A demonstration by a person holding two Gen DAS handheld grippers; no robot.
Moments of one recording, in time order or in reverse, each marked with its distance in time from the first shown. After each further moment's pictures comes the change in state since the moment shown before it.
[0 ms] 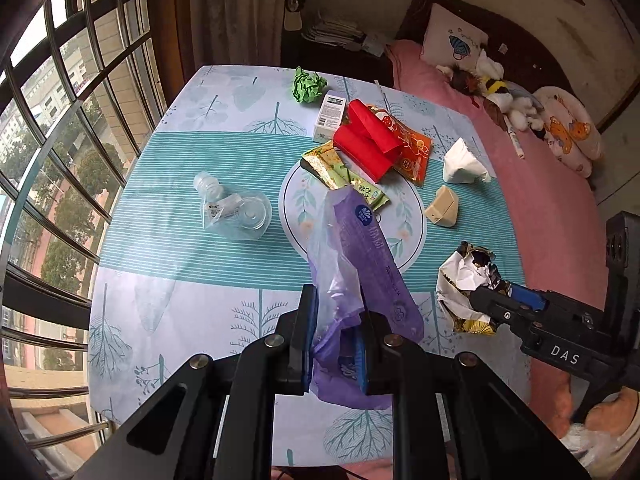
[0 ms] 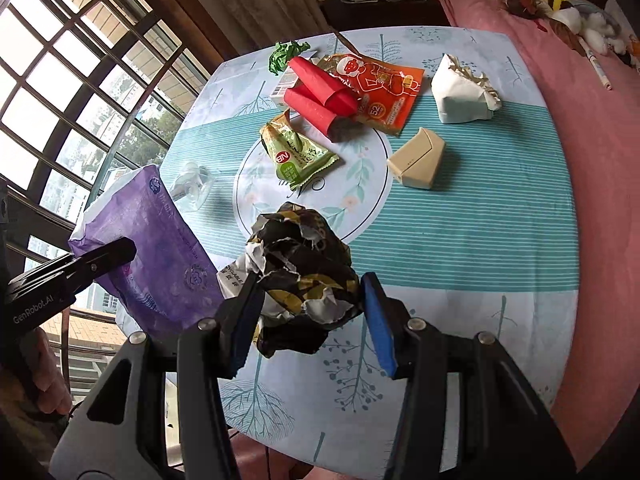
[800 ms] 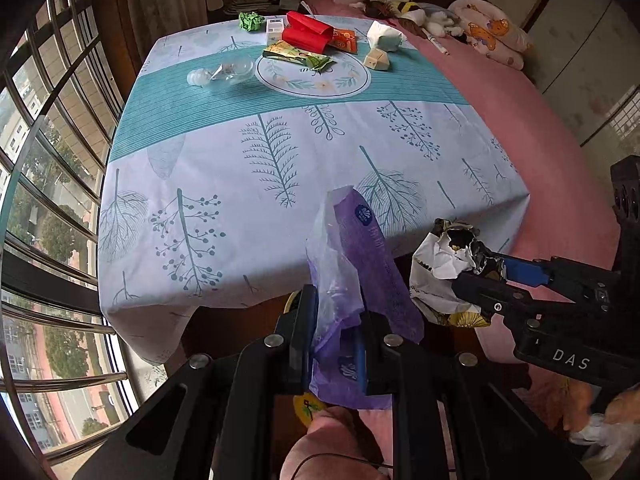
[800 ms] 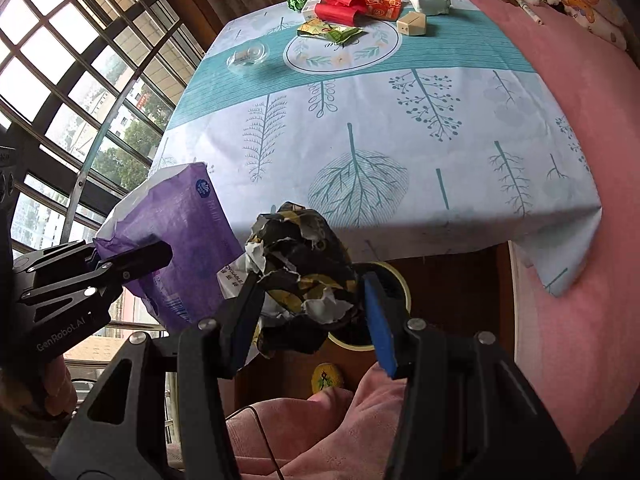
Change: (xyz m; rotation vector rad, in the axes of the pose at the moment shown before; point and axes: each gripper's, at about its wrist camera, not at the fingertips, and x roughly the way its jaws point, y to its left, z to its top) left arm -0.070 0.082 -0.238 0.323 0.124 -0.121; right arm -0.033 0.155 -0.269 0.132 -0.014 -0.134
